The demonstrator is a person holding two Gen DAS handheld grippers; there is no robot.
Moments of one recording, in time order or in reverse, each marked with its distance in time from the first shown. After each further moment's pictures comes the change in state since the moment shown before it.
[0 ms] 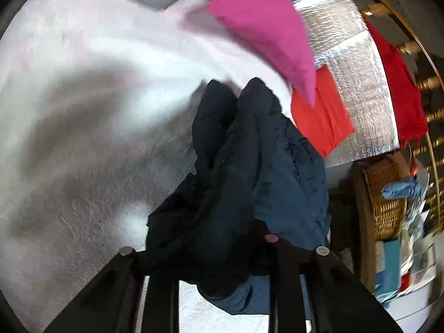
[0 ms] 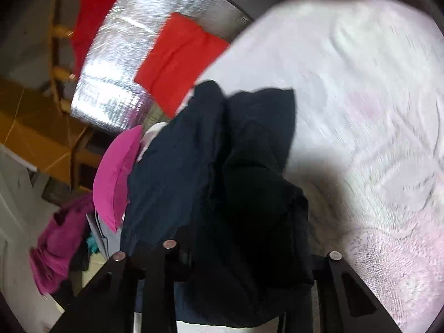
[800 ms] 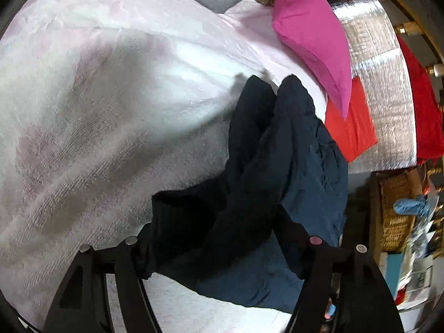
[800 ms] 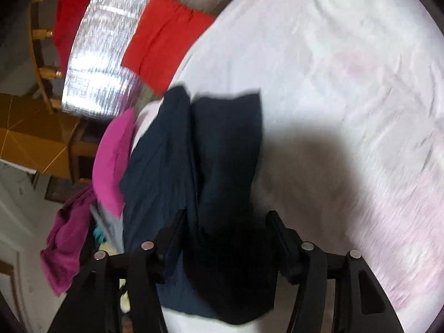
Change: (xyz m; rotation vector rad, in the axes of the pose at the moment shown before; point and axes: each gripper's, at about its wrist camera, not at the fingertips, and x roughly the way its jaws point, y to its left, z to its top) left arm -0.040 0.072 0.018 -0.145 0.077 0.098; right arm 0.007 -0.035 0.001 0.148 0.121 -0.024
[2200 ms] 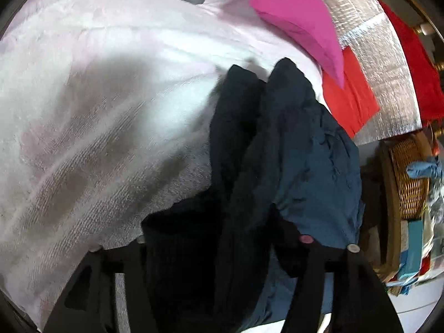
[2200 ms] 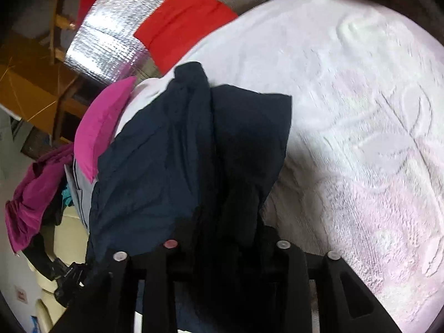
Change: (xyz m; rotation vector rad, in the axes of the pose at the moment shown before) left arm 0.014 -0.016 -0.016 0.157 0.029 0.063; right arm -0.009 0.013 -0.019 -0.213 0.072 -0.127
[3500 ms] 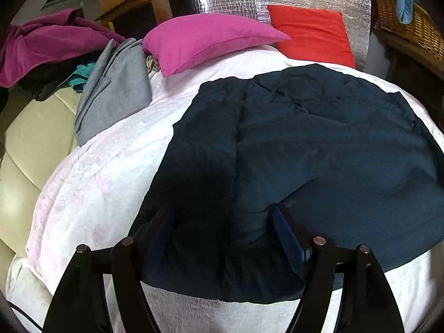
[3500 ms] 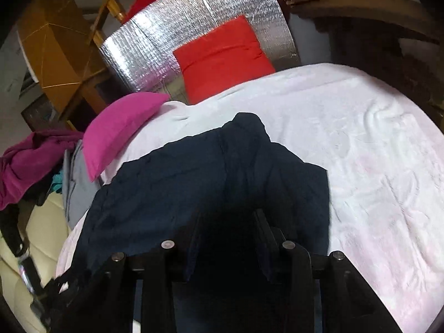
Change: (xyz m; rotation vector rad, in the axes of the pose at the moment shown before) left arm -0.006 -0.103 -0.097 0.753 -0.308 0.501; right arm -0.019 0.099 -0.005 -0.292 -0.235 -0.105
